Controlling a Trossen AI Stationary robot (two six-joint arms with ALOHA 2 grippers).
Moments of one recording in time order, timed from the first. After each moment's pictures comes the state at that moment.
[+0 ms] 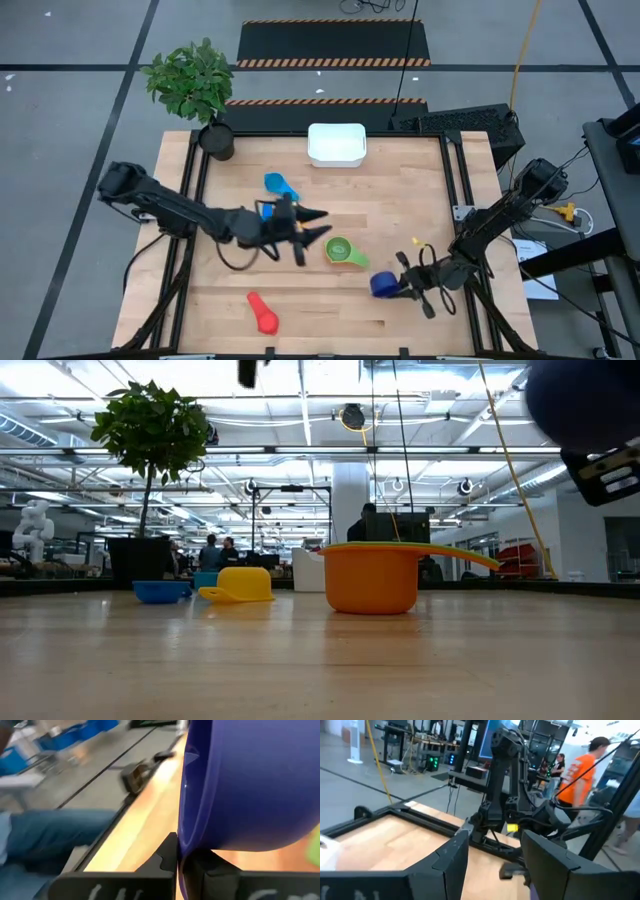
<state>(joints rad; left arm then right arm) -0.33 1.51 0.95 0.59 -0.53 -0.26 0.80 1.32 0.27 0.69 0.31 0.37</state>
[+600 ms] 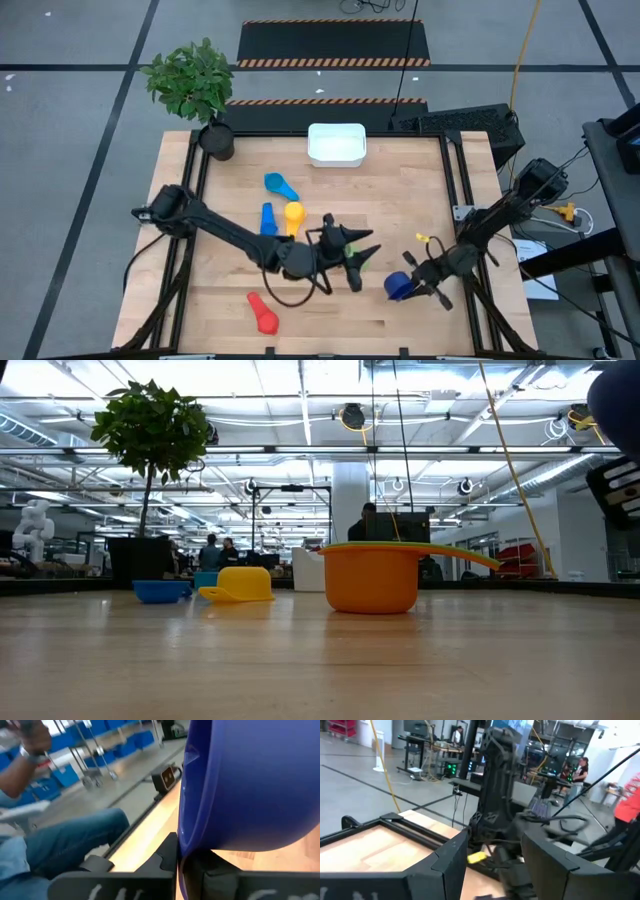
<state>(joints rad) -0.40 1.95 1.54 0.45 -0.72 -0.24 0.80 1.32 0.02 1.09 0.16 0.37</state>
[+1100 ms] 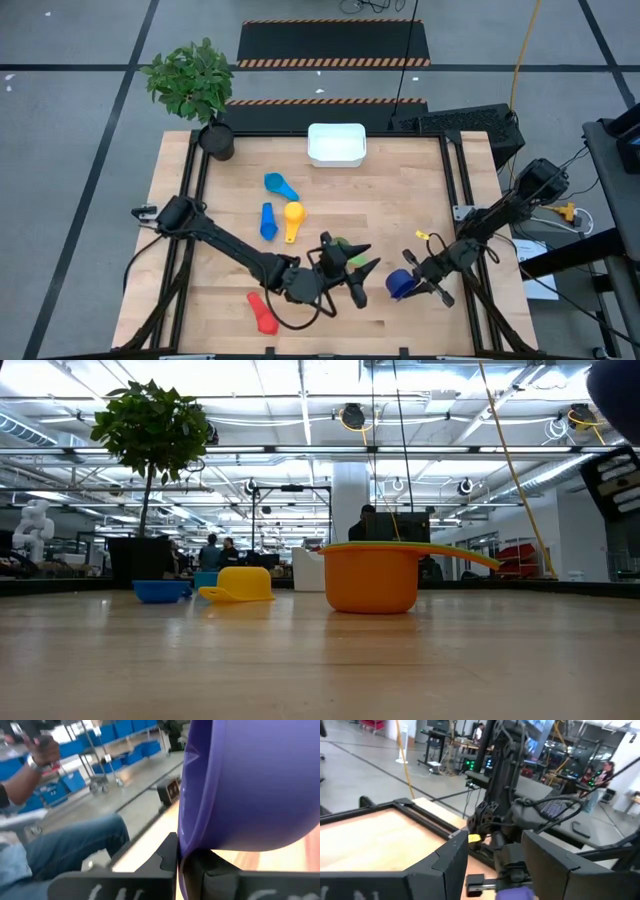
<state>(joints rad) -0.47 2.04 1.63 0.38 -0.91 -0.34 0.75 1.32 0.02 1.15 0.09 0.32</state>
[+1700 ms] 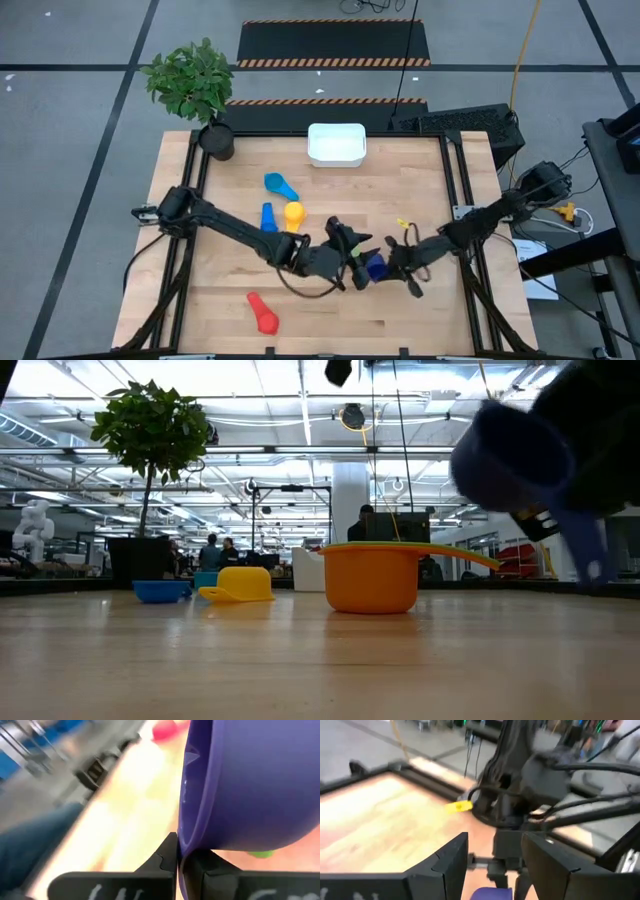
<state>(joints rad) -0.34 1.99 1.62 0.01 -0.62 -0.49 0.46 1.32 0.25 0.62 -0.01 0.37</state>
